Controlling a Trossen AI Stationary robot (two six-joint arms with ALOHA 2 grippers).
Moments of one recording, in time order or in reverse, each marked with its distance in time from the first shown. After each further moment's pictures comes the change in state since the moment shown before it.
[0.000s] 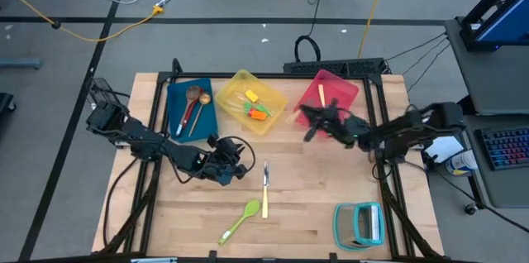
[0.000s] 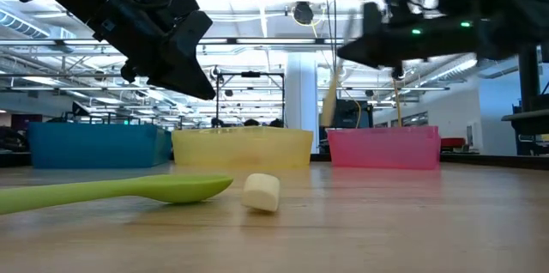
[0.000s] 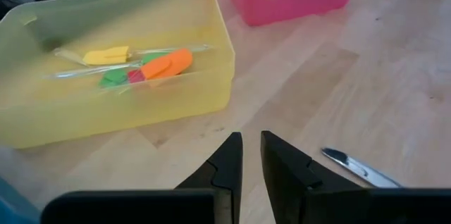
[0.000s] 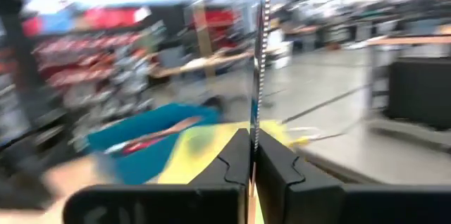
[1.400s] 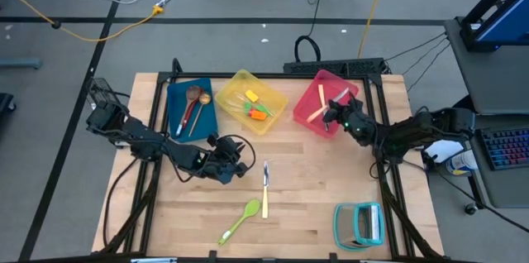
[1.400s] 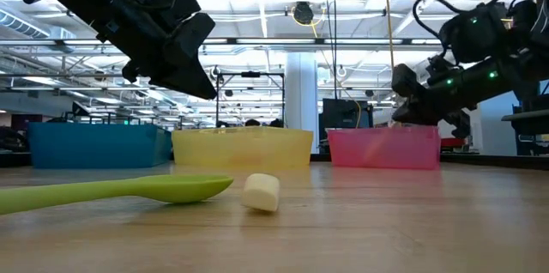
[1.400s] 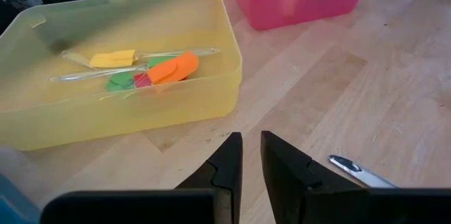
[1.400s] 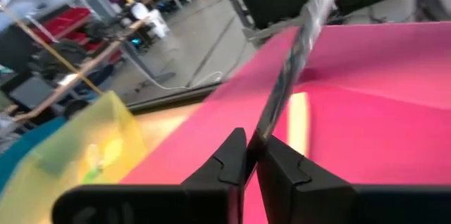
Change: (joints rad) left arm 0.014 0.000 0.000 0.006 -0.011 0.003; right arm -0.261 -0.111 -0.277 -0.296 0.184 0.645
